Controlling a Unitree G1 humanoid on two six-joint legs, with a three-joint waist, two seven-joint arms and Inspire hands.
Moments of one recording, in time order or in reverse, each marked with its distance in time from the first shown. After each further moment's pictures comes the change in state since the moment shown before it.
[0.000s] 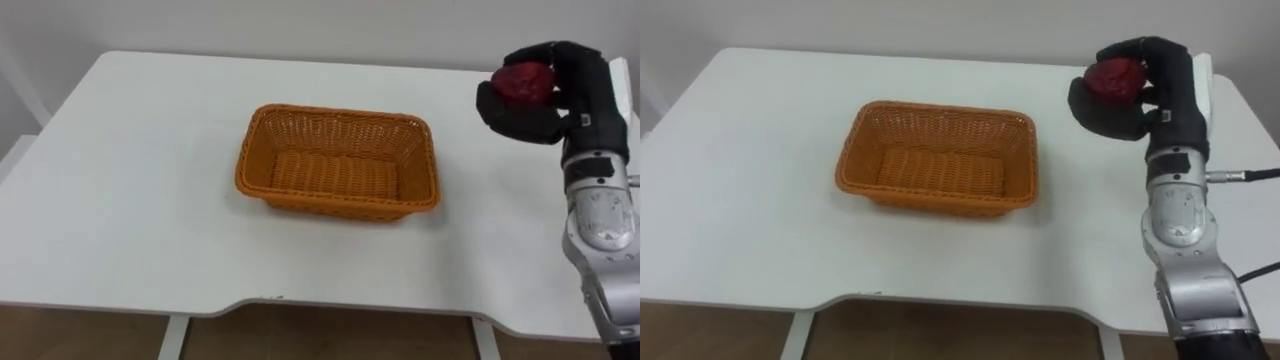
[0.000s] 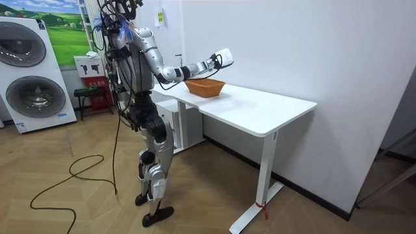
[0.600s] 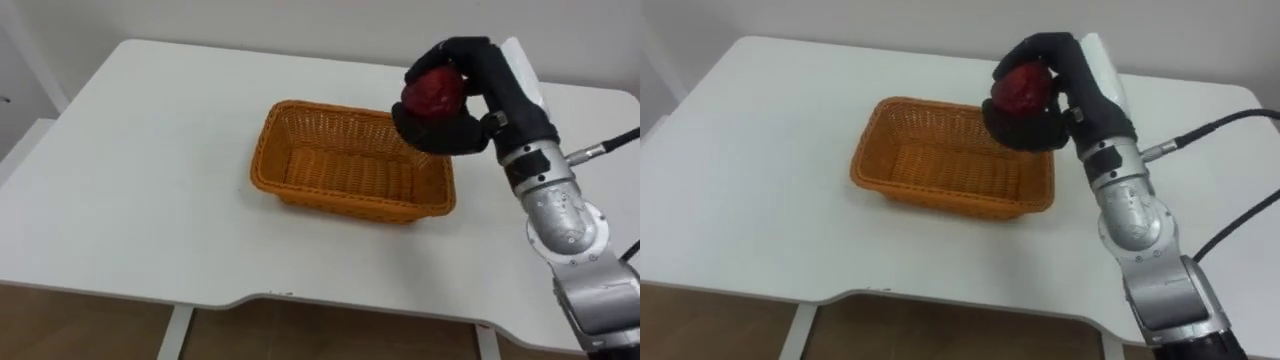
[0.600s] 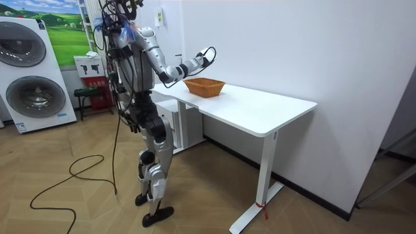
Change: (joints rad) left arm -0.033 0.007 -0.049 0.039 -0.003 -0.030 -0.027; right arm 0.000 0.004 0.194 -0.175 -0.143 0.002 0.248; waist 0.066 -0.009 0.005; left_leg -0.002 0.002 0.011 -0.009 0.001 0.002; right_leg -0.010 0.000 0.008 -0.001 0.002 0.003
